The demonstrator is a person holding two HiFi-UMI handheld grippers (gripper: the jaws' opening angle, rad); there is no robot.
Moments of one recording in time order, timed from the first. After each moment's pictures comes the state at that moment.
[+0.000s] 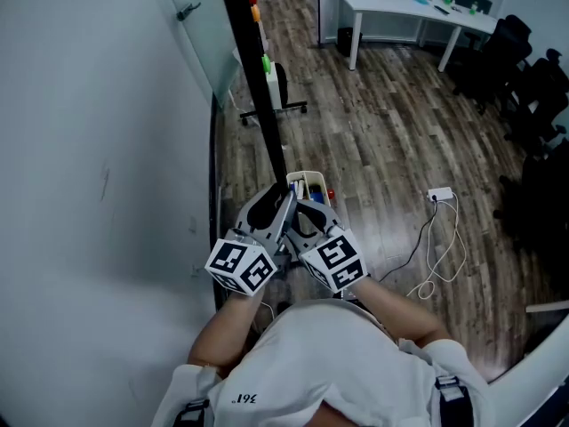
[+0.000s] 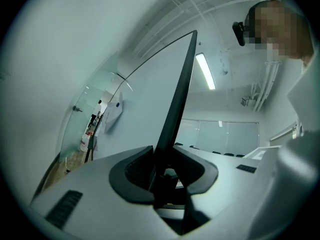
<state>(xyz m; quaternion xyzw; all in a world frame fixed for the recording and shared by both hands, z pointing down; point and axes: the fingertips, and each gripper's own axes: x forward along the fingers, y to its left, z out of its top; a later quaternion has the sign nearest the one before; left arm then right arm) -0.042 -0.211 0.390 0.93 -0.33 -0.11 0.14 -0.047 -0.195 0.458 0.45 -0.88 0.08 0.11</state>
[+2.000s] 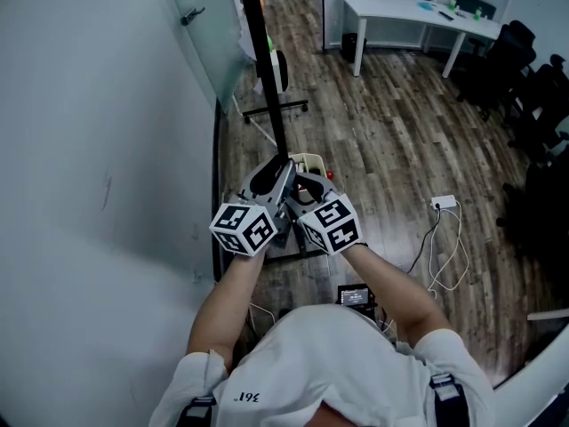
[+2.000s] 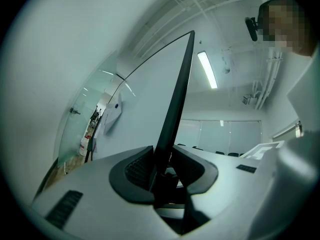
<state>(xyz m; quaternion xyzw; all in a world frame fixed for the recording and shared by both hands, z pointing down) -0.016 -0.306 0.379 0.93 -0.33 -0.11 0.13 -0.023 -0.291 0.447 0.45 -0.88 0.08 0.11</state>
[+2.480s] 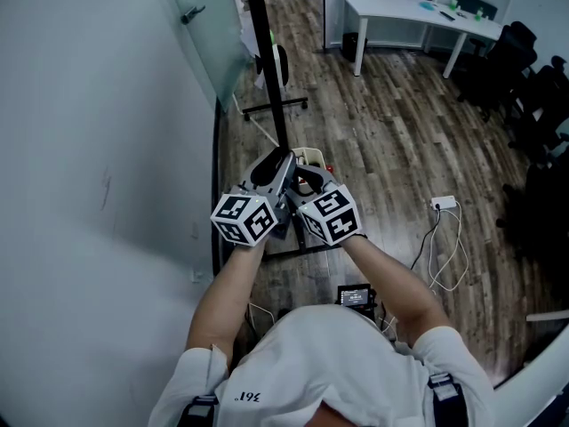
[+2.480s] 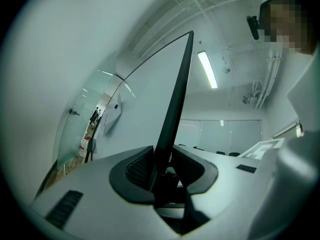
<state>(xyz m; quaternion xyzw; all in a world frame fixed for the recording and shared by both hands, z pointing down) -0.016 -0.333 0.375 0.93 -0.33 -0.11 0.13 -0.023 -0.317 0.443 0.45 -0.88 0.09 0.11</state>
